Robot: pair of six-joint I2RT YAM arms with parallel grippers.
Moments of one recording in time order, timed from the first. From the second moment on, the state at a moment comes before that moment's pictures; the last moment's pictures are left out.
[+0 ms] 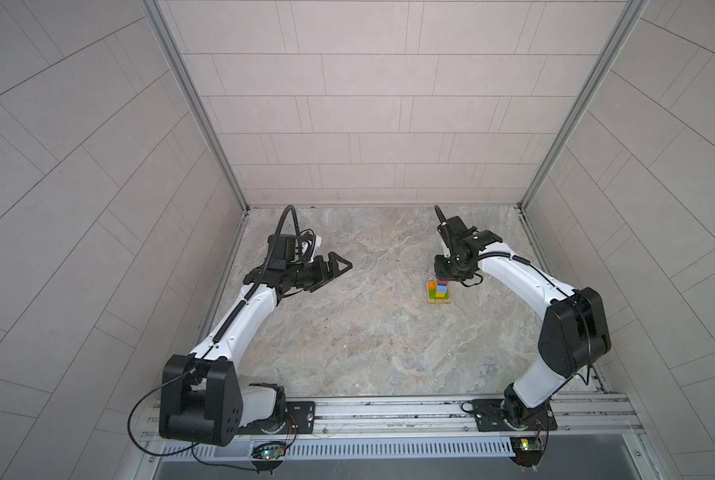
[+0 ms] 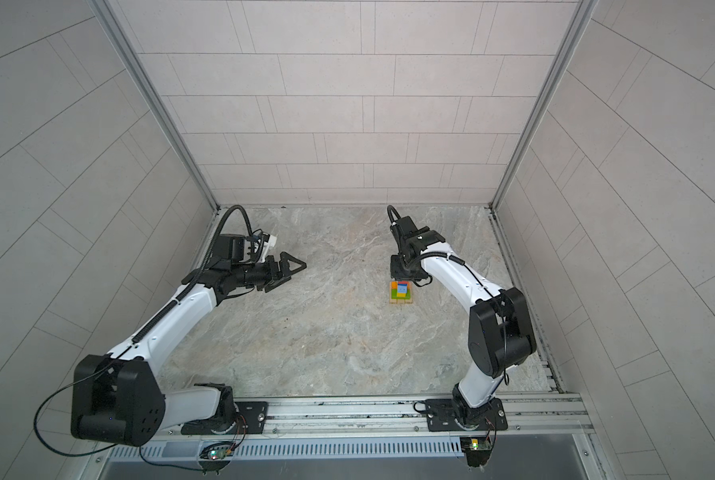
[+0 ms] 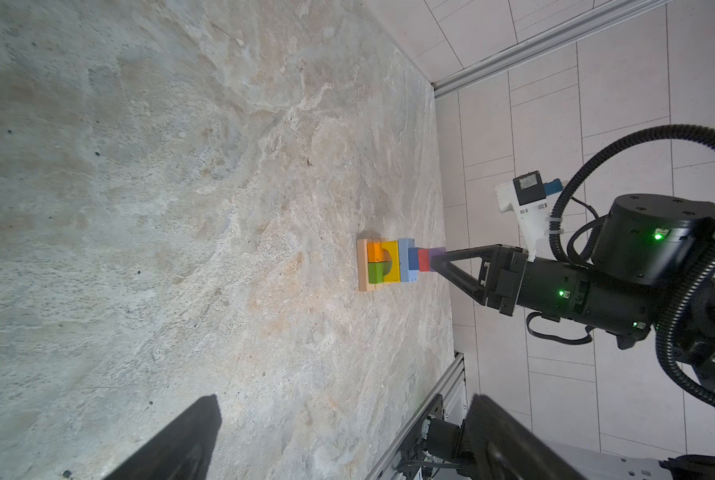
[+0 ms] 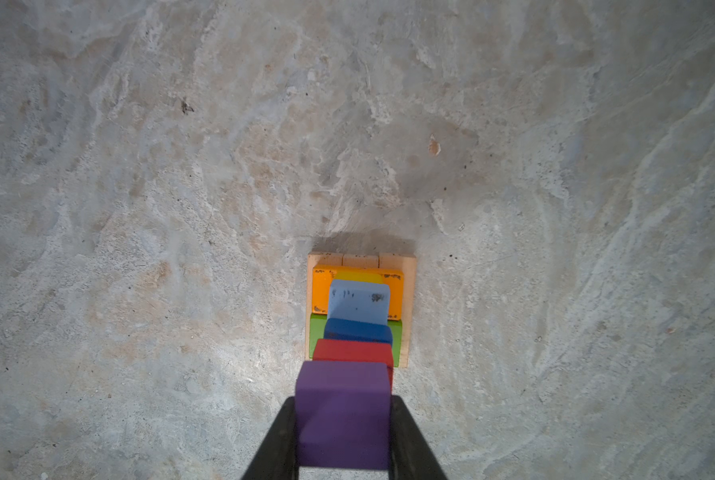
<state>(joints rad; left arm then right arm) -0.11 1.29 0.91 -0.40 0.77 -0.55 0.35 1.66 1.36 -0.93 0.04 0.42</state>
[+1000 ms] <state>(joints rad) -0.11 1.29 0.91 -0.40 0.77 -0.55 0.35 1.66 1.38 -0.95 0.04 0.42</state>
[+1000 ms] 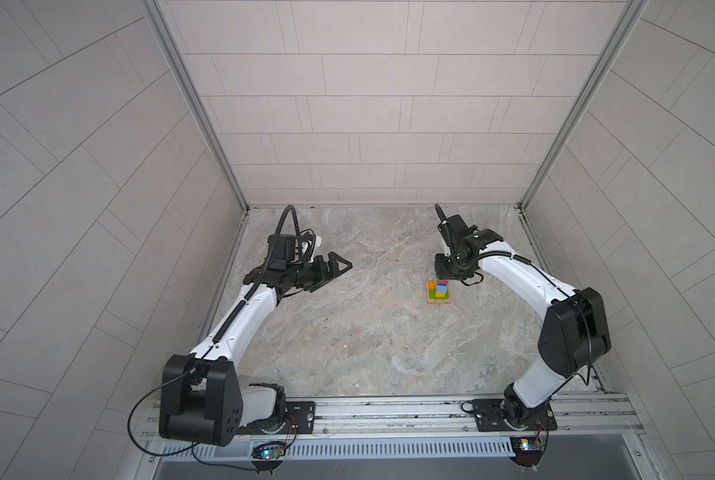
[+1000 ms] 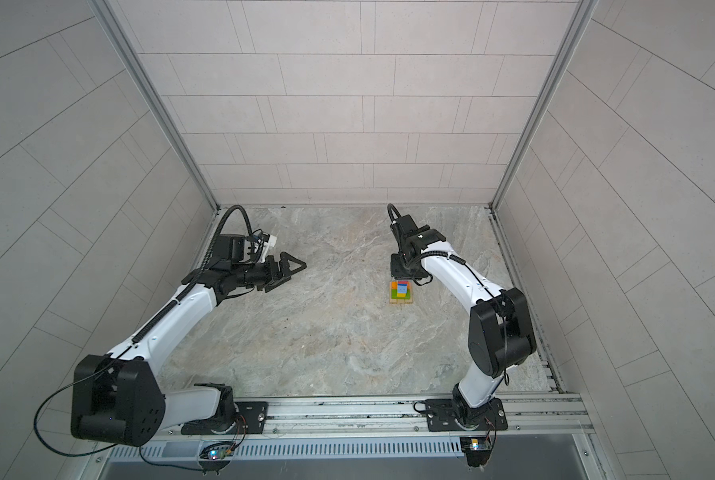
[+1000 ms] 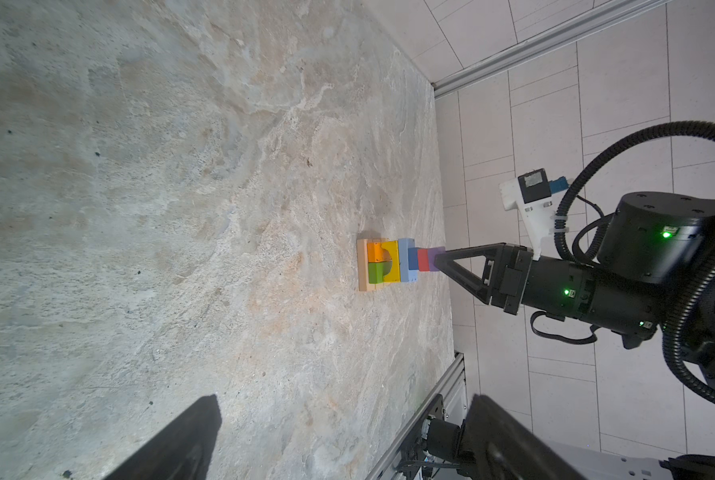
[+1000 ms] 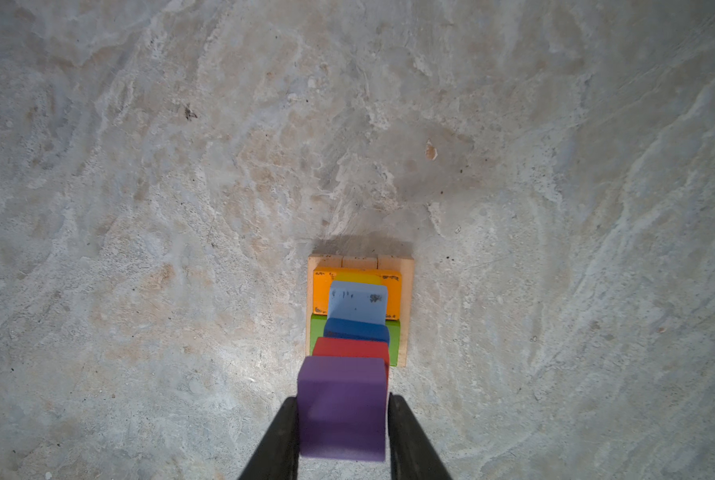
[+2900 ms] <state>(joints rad) -0.06 1.31 0.59 0.19 -0.08 -0.01 -0.10 1.15 0.49 0.11 0.25 0.17</state>
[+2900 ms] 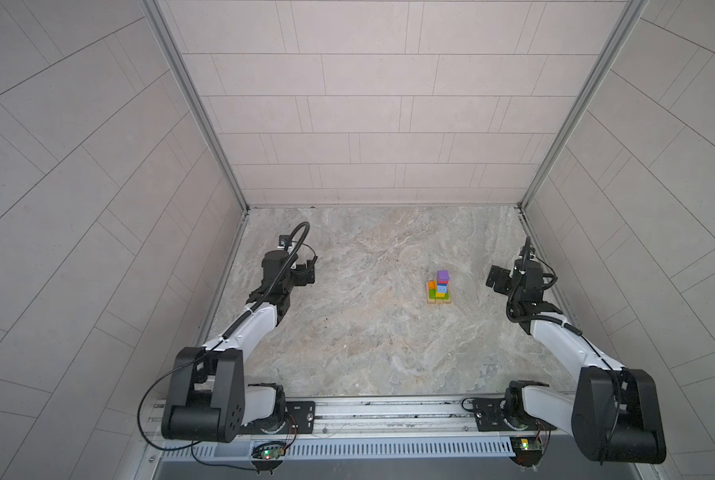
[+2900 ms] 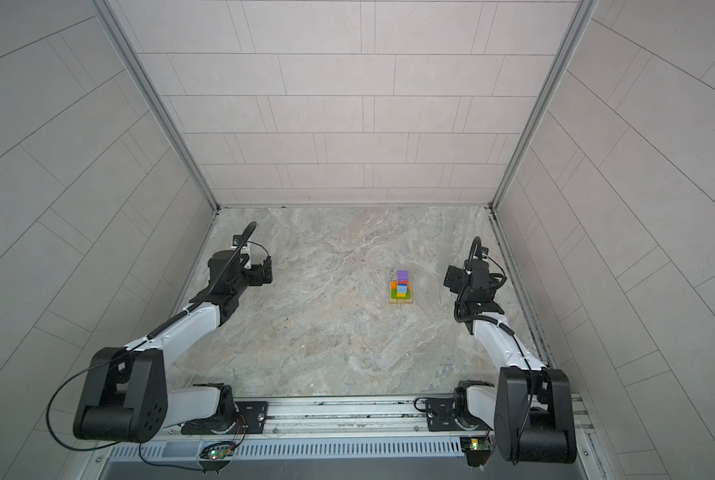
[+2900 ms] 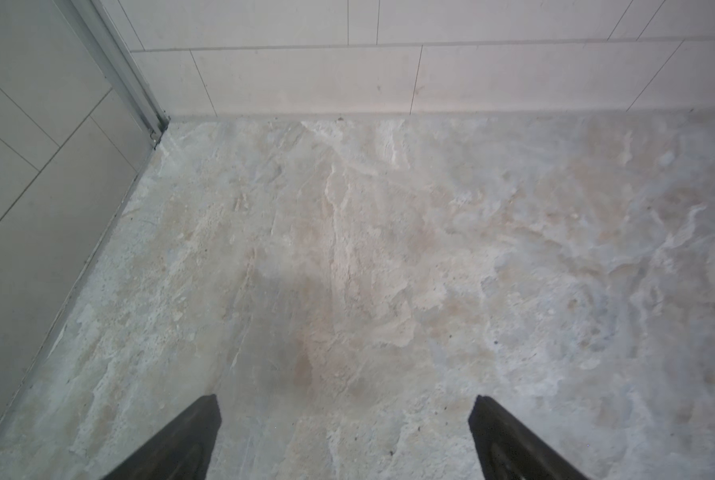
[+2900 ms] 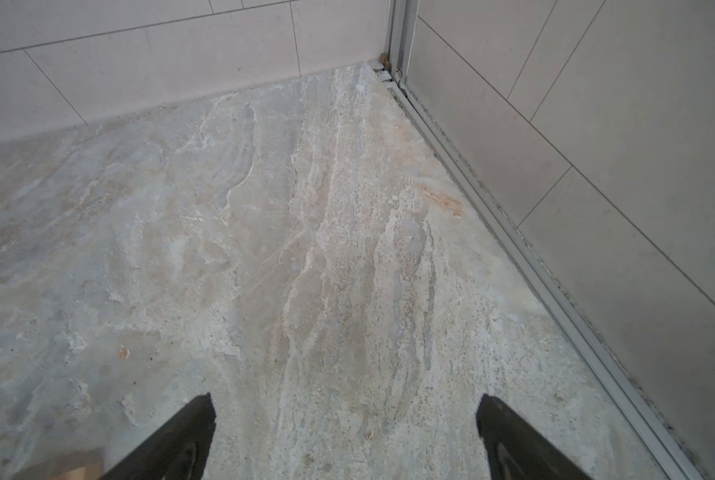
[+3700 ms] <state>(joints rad) -0.03 1.58 0.36 0.82 -0.25 -0.03 0.02 1.61 0.21 1.06 0.28 0.05</state>
